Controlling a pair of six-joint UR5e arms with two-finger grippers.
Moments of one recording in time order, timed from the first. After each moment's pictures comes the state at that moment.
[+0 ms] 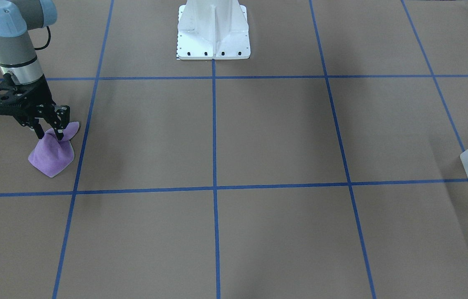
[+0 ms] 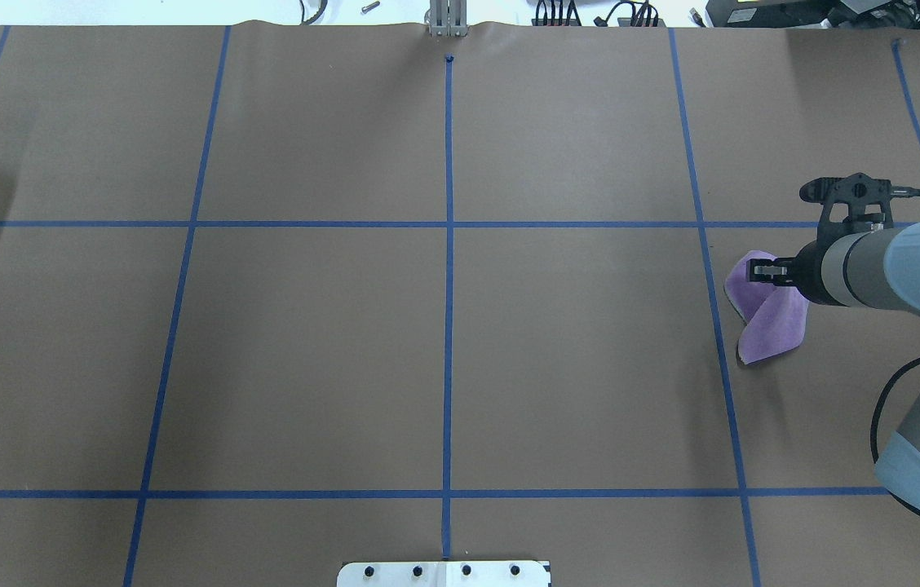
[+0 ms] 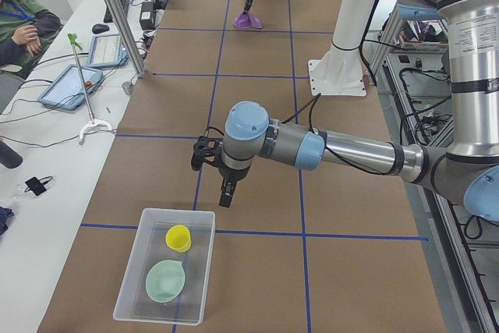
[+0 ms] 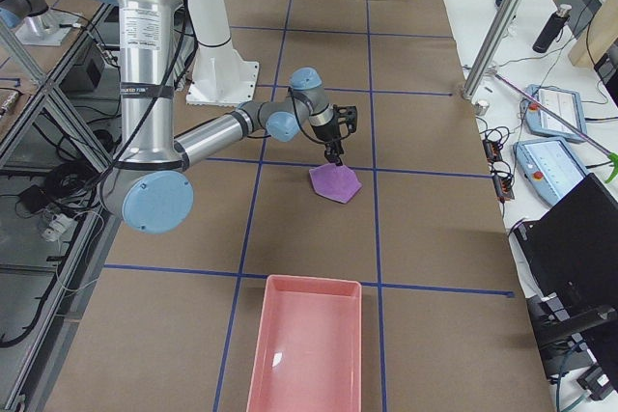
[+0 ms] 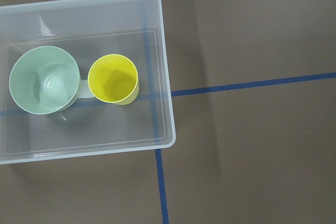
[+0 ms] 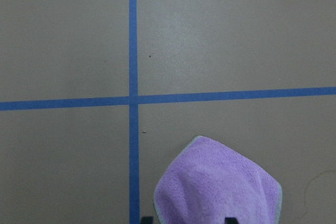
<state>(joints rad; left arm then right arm) -1.60 -1.39 -1.93 -1.68 -2.37 -0.06 0.70 -1.60 1.98 -1.20 1.66 1.13</state>
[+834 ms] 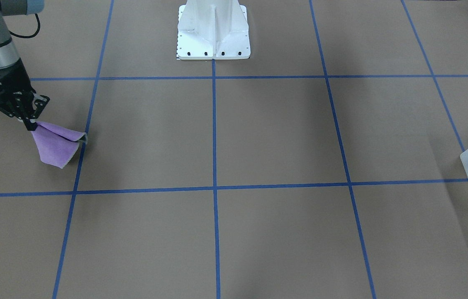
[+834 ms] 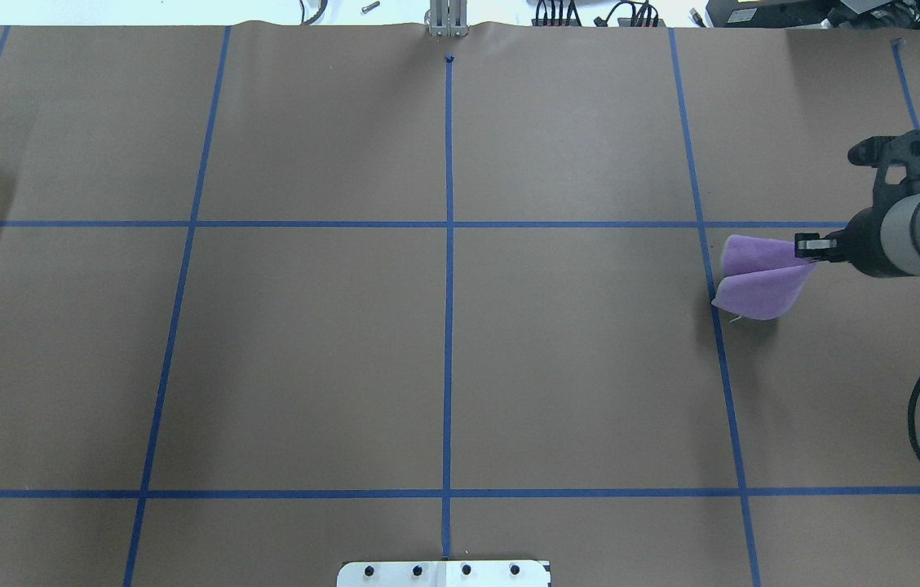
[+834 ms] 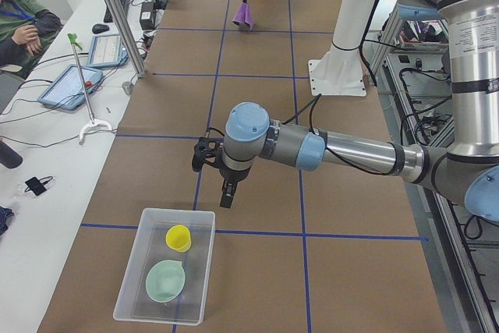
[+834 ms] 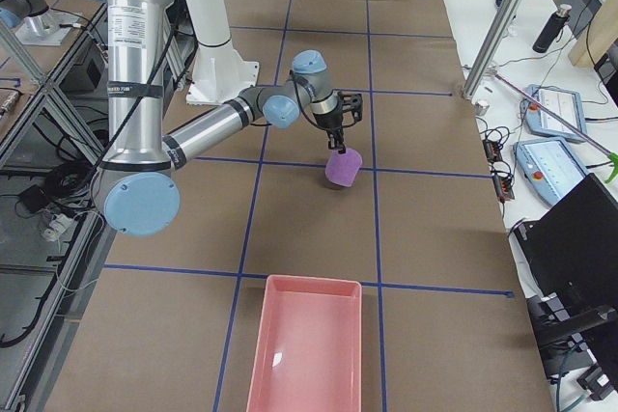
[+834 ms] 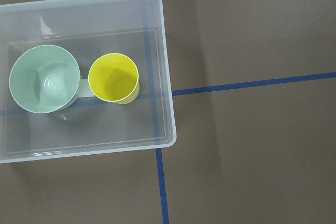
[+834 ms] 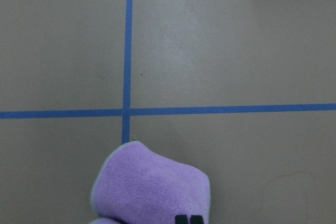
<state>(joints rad) -1.60 -1.38 -1.93 -1.68 -2.37 -0.06 0.88 -1.61 2.14 -1.40 1.82 0.93</state>
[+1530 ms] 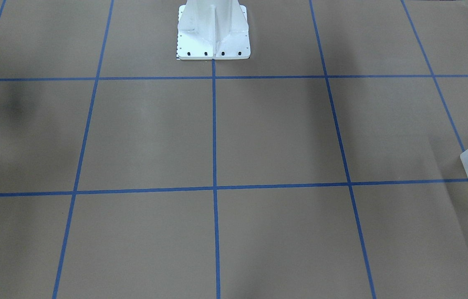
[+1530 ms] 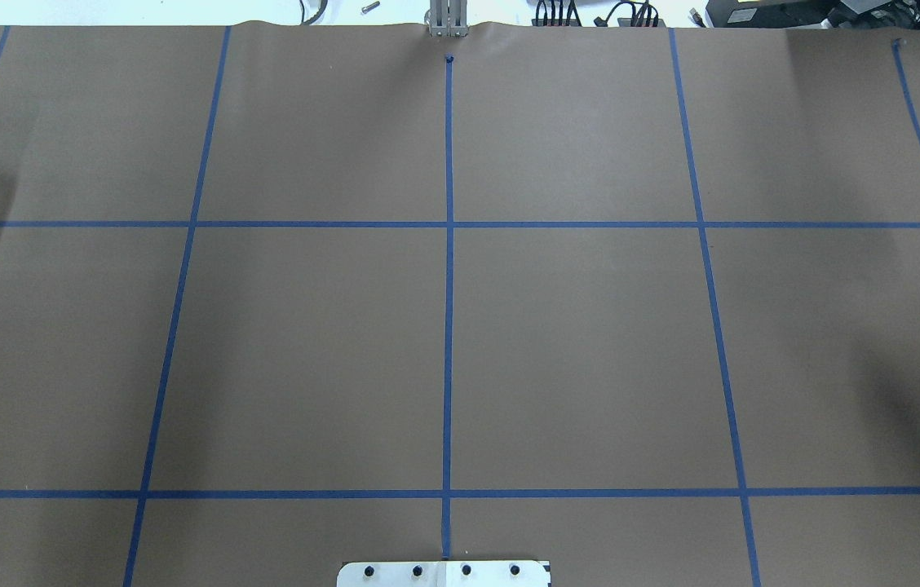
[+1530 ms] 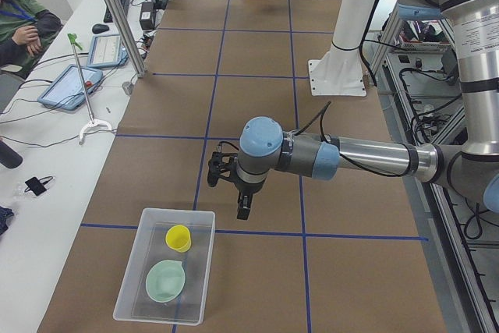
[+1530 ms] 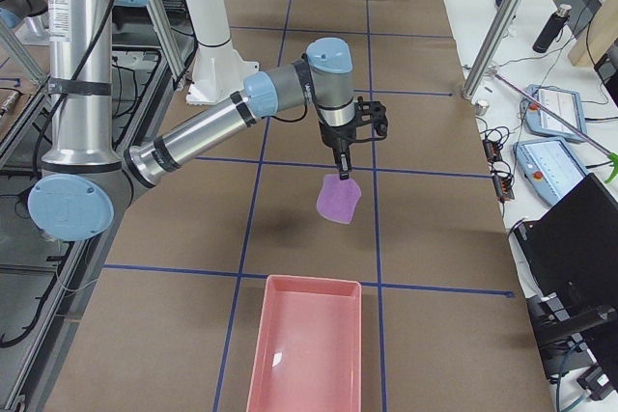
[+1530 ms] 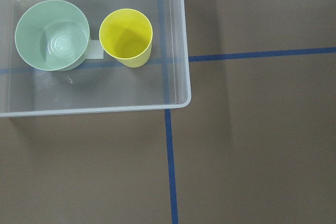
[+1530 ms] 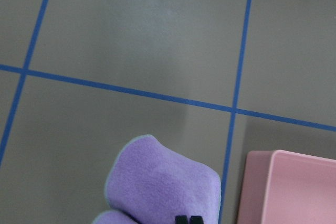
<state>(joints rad) -1.60 -1.30 -1.94 -1.68 -2.38 -0.06 1.46 -1.63 2.15 -1.81 2.17 0.08</state>
